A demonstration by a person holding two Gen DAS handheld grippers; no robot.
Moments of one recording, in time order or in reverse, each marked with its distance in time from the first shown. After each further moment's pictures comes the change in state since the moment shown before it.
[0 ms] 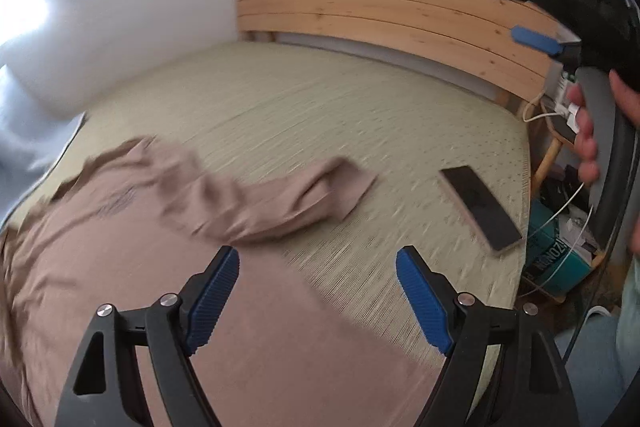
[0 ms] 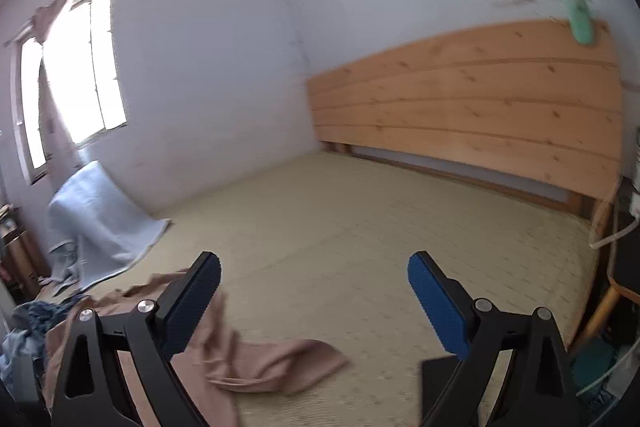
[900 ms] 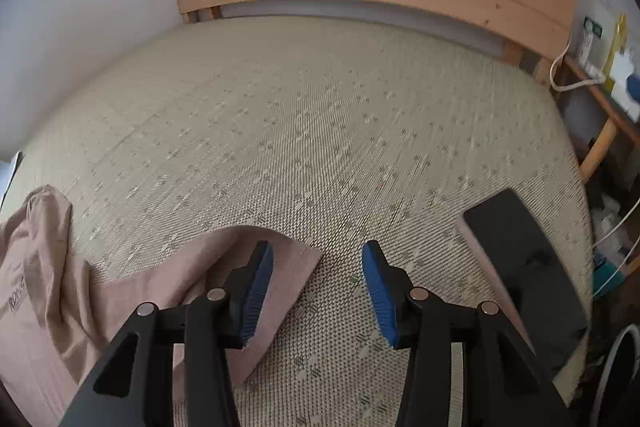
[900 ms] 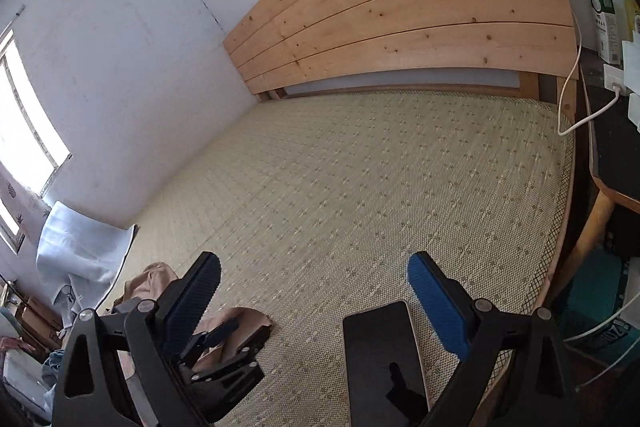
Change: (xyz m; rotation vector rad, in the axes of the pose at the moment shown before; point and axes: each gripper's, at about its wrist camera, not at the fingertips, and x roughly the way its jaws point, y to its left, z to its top) left arm 0.197 -0.059 0.061 0.105 0.131 -0.024; right arm 0.034 -0.138 -0.022 0.296 0.216 -0.056
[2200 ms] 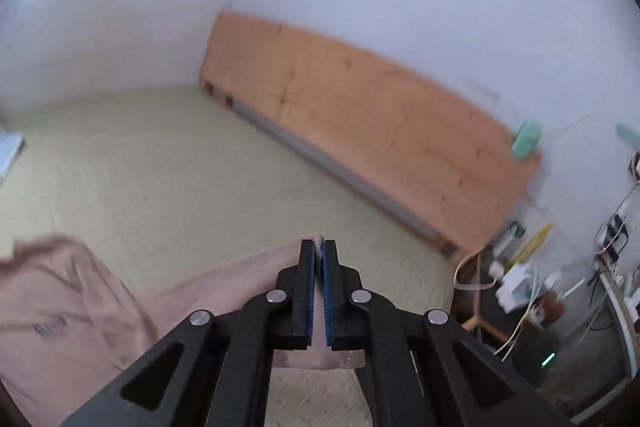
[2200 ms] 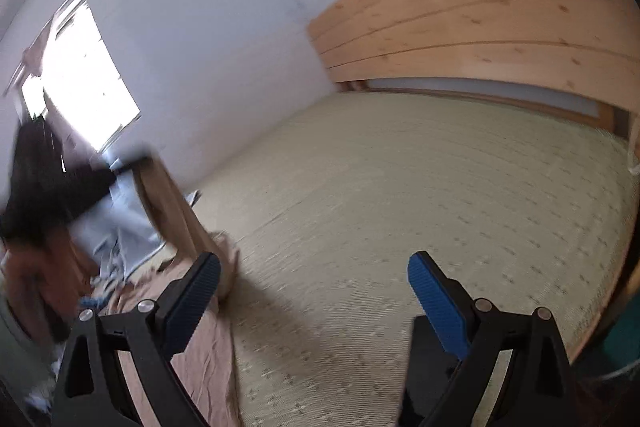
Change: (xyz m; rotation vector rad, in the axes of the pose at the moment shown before) left arm -0.268 0.144 0.118 -0.307 -0.347 -0.263; right arm -0.004 0.048 -0.012 -0.187 0.022 0.246
